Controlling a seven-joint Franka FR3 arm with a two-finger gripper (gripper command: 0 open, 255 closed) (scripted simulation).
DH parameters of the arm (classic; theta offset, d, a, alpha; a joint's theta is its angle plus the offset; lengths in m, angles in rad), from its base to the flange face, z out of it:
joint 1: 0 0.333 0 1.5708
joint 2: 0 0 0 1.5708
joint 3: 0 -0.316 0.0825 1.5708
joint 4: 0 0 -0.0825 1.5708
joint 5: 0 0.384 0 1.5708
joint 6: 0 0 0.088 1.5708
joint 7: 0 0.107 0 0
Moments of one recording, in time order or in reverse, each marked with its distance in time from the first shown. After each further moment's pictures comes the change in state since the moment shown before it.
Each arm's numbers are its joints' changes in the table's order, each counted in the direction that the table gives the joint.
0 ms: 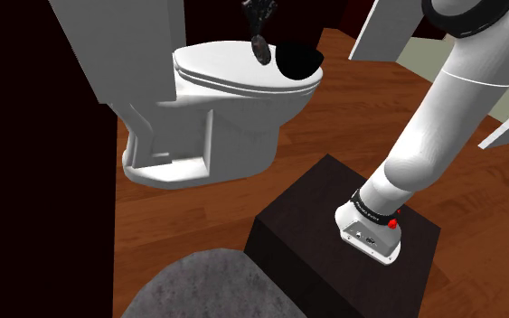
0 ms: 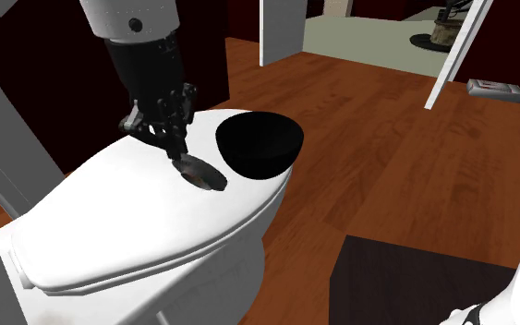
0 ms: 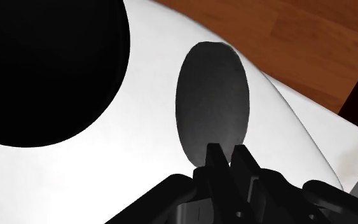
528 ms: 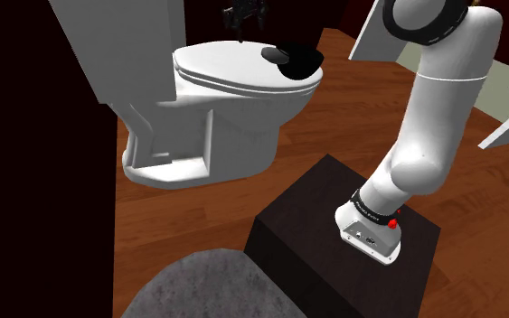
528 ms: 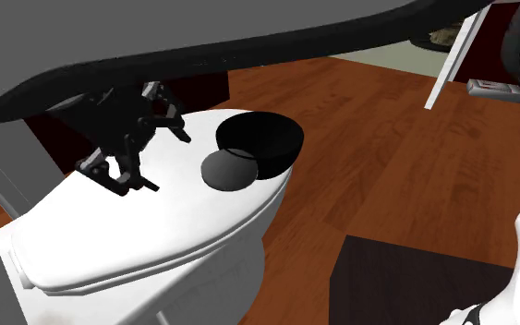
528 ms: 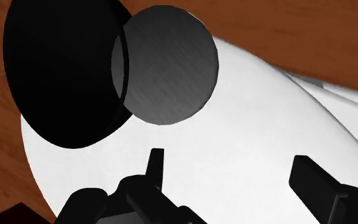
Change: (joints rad) arm 0.178 -0.202 -0.023 -0.236 -0.350 -0.276 0.277
